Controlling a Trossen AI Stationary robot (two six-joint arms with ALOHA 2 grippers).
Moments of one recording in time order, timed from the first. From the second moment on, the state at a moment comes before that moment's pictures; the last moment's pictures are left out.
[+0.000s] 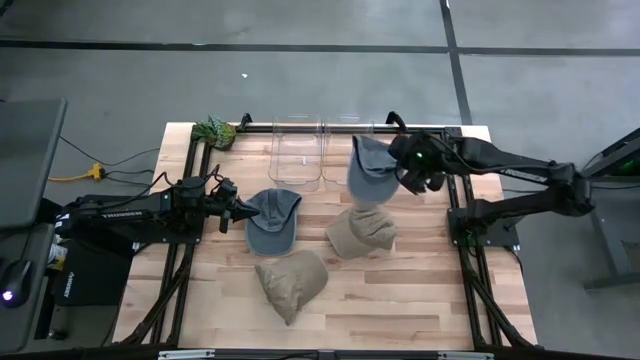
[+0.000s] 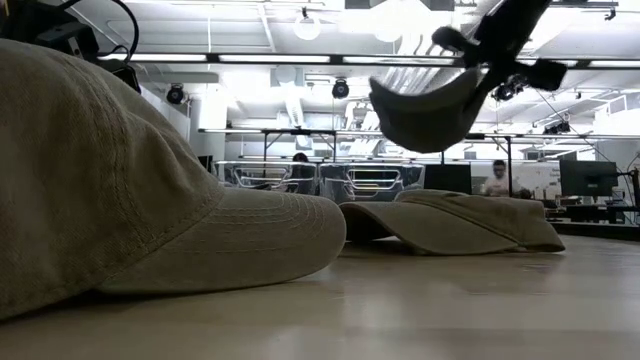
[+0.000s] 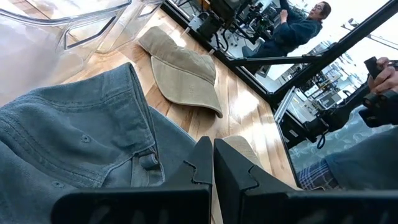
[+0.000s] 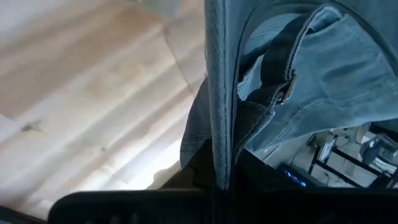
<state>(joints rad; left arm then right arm) 0.21 0.26 0.02 0.04 0.28 -0.65 -0.33 1.11 1.02 -0.87 0.24 -1.45</state>
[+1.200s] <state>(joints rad) 0.21 0.26 0.02 0.04 0.28 -0.64 -0.50 1.53 1.02 -0.27 0.39 -1.89</state>
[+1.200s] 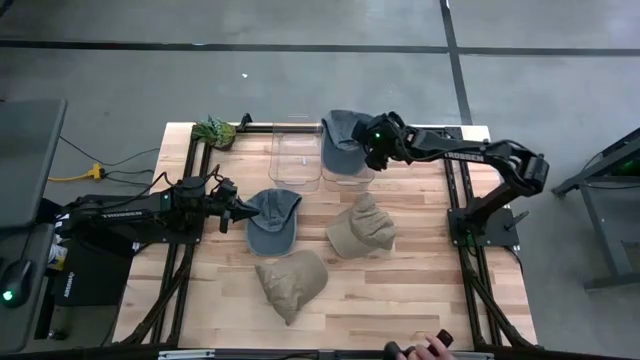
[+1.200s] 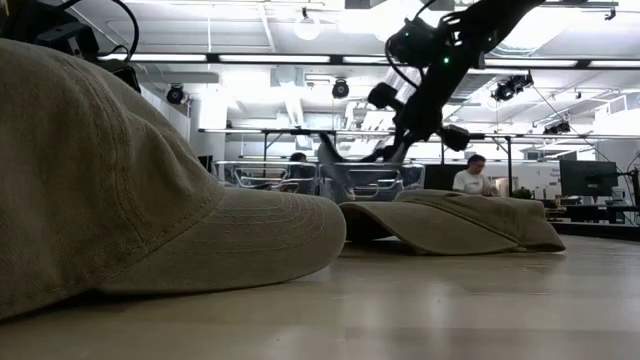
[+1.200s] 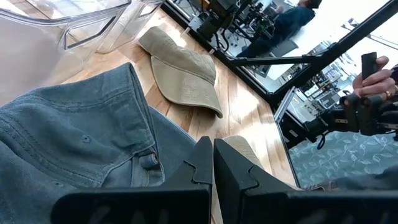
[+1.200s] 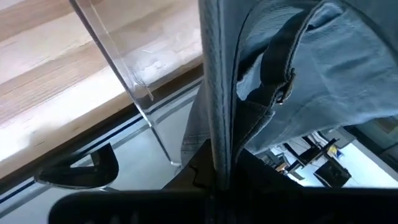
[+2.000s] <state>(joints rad) 0.21 0.26 0.02 0.04 0.28 -0.64 -0.50 1.56 1.02 -0.26 0.33 -1.65</state>
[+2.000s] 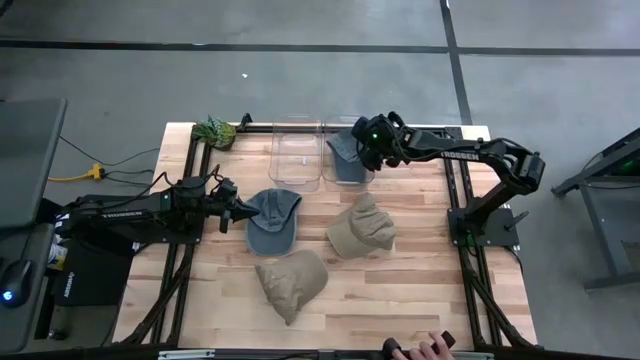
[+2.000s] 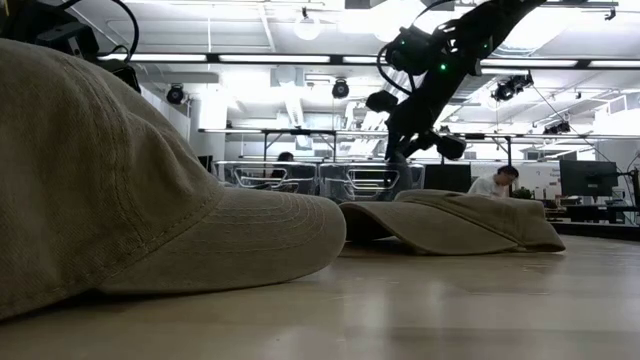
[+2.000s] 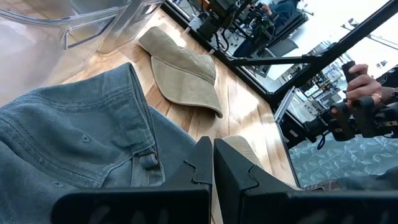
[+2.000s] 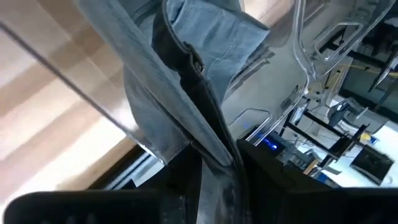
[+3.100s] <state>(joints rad) 0.21 0.26 0.02 0.04 0.28 -0.64 -0.51 1.52 1.03 -0.35 0.31 -1.03</state>
